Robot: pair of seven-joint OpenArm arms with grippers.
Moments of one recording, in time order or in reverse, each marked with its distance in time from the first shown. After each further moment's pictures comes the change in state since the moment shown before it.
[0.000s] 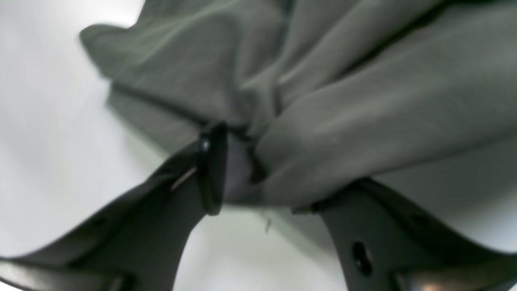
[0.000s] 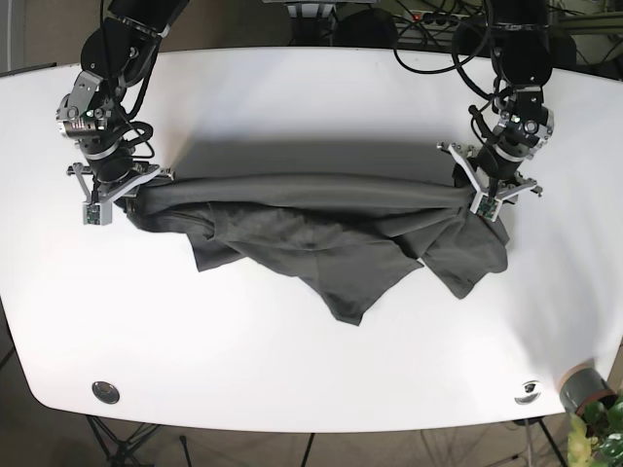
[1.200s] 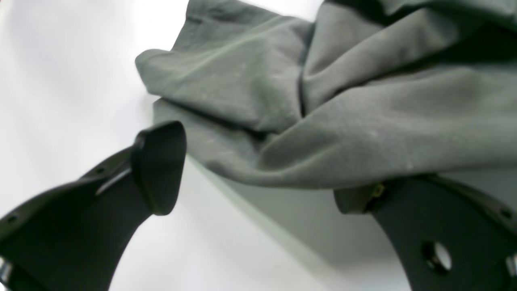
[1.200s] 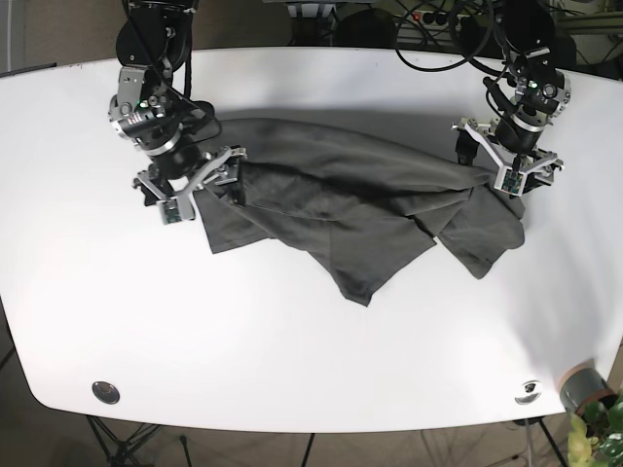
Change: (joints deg) left arm 6.0 7.2 -13.4 8.8 0.5 -8.7 -1.1; right arm -4.1 -0.7 -21.0 3.6 -0.9 0.0 5.2
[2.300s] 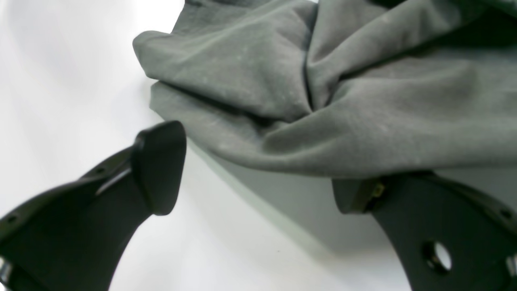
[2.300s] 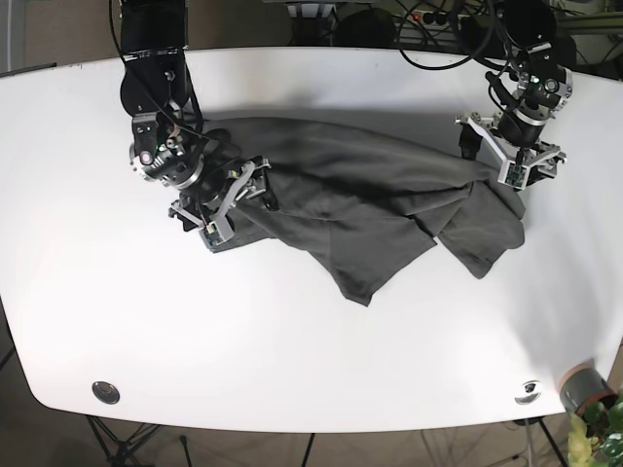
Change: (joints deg) left arm 1.3 0.0 -1.2 -0.1 0.1 0.0 0.0; right arm 9.8 7.6 -11.0 -14.8 6.1 1.0 0.0
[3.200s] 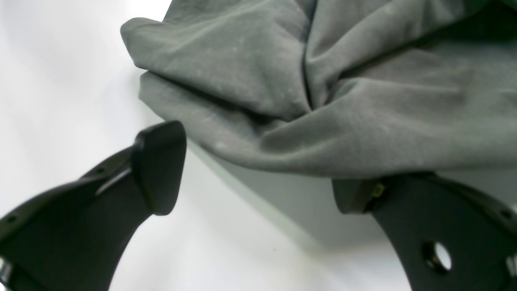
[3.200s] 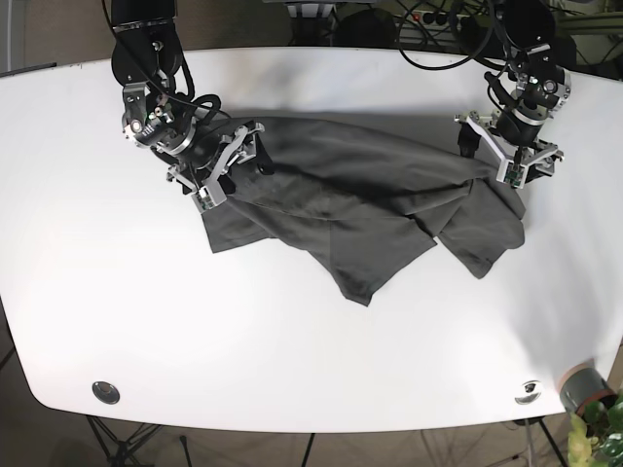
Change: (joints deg) left arm -0.2 0.0 0.3 -1.7 0.0 0.0 -0.2; right arm -7.7 2.6 0.5 2.2 5.1 0.5 0.6
